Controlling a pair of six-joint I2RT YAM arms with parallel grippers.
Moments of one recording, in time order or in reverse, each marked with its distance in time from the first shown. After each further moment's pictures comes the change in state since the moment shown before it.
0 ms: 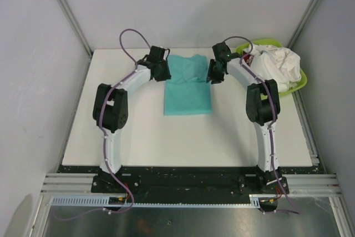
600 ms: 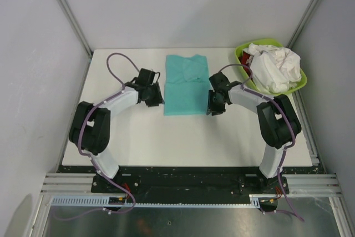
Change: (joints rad) left arm -0.006 -0.432 -0.535 0.056 0.080 -0.109; right arm 0.145 -0.467 -0.740 0.168 0.012 0.050
